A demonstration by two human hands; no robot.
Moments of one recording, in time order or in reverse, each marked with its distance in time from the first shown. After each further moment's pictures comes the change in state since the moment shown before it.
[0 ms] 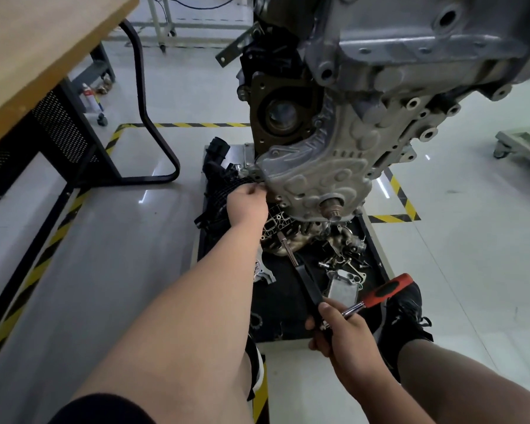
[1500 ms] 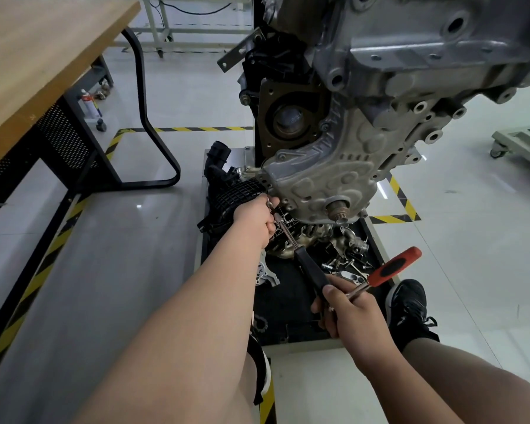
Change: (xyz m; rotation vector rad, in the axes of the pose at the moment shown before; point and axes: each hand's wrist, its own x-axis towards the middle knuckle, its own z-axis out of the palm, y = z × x) left_hand -0.009 0.015 -0.010 -0.306 -0.212 -0.586; right_hand 0.007 -0.025 0.012 -0.170 -0.014 -0.178
